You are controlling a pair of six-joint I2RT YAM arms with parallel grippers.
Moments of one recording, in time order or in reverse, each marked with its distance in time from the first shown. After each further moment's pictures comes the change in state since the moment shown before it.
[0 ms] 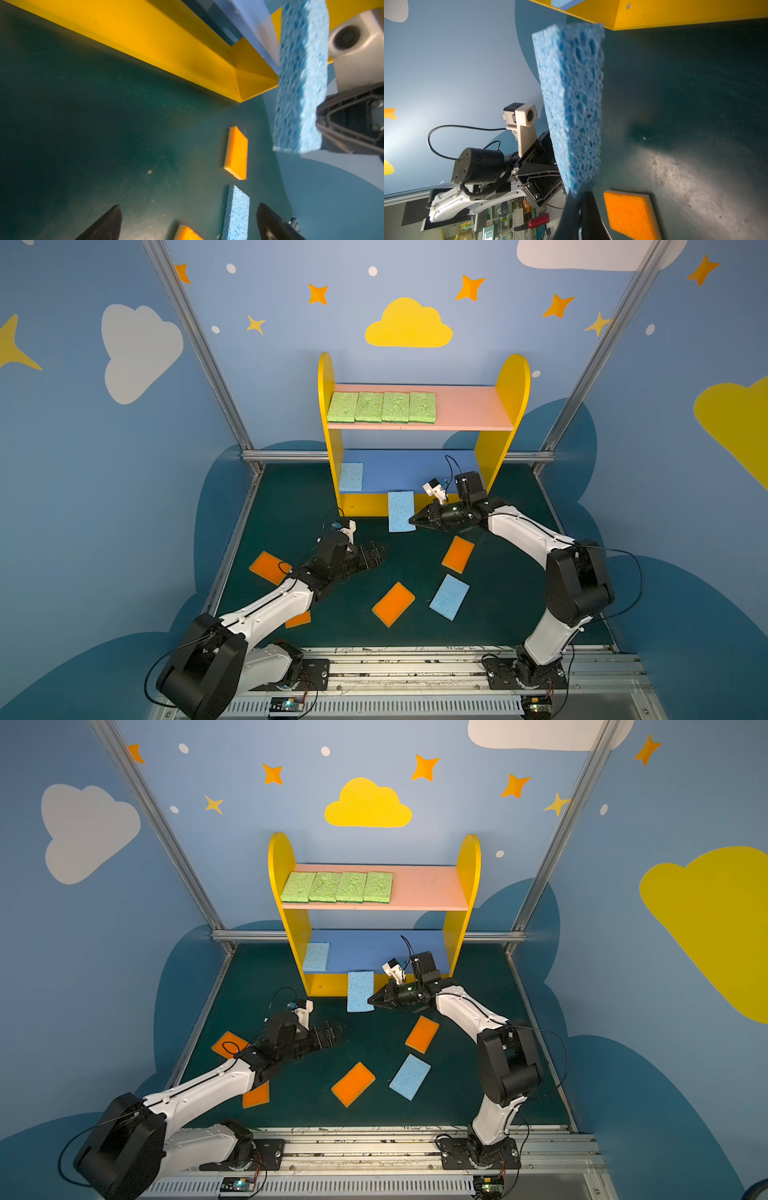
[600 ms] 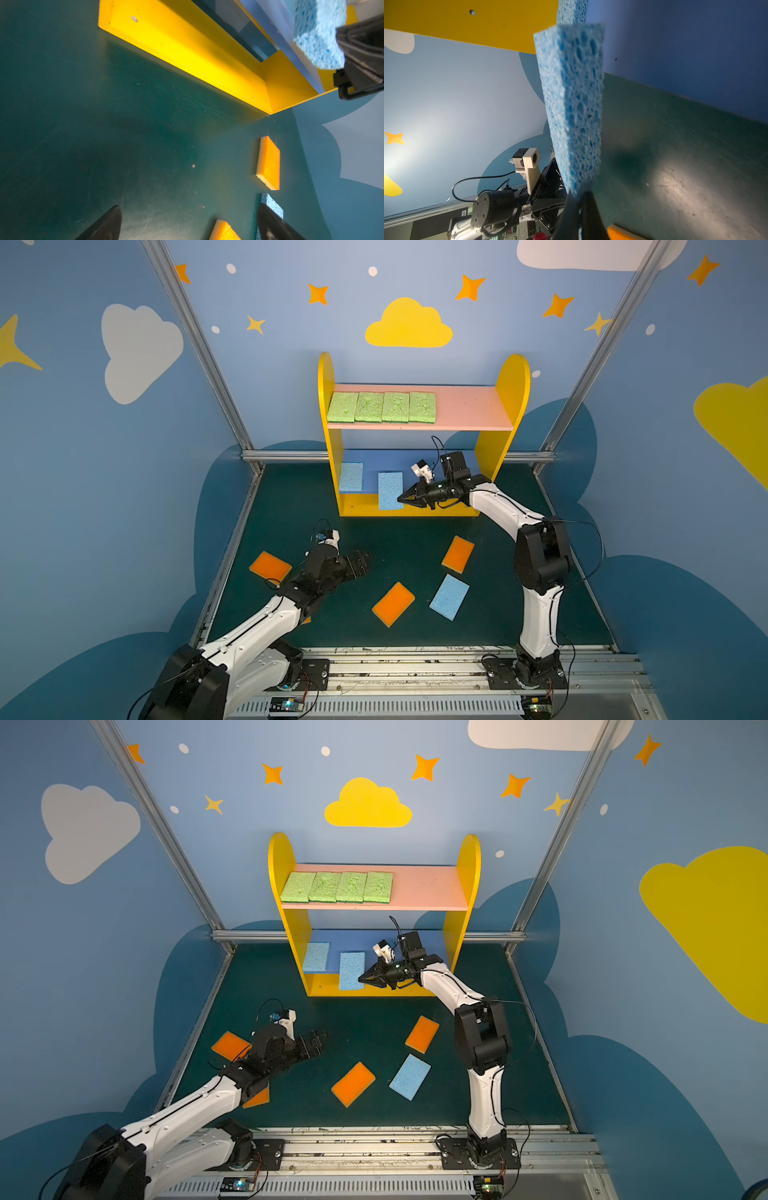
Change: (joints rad) left arm 0.034 -0.151 -0.117 -0.067 -0.129 0.030; right arm 0.001 0.296 0.404 -0.077 -0.011 0.039
